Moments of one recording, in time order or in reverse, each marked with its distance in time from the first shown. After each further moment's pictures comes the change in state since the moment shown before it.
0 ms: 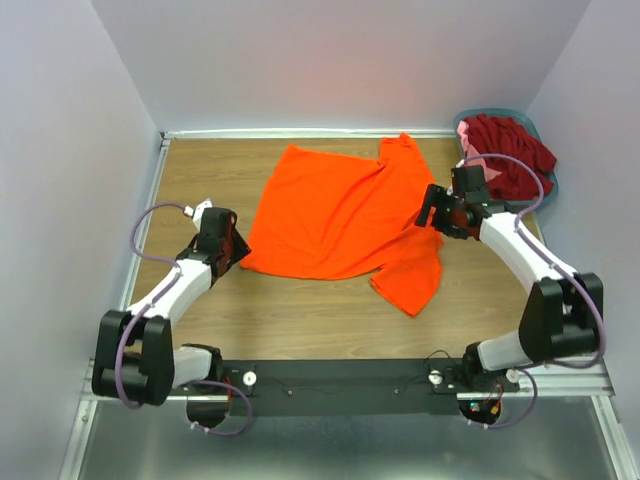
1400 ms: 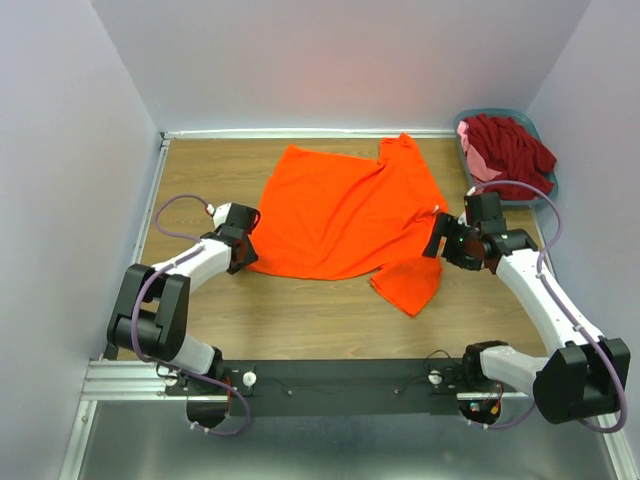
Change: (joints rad) left arm -0.104 0.260 0.111 -0.129 -0.159 0.034; right arm 0.000 -0.351 -0.179 -0.225 -0.041 0.004
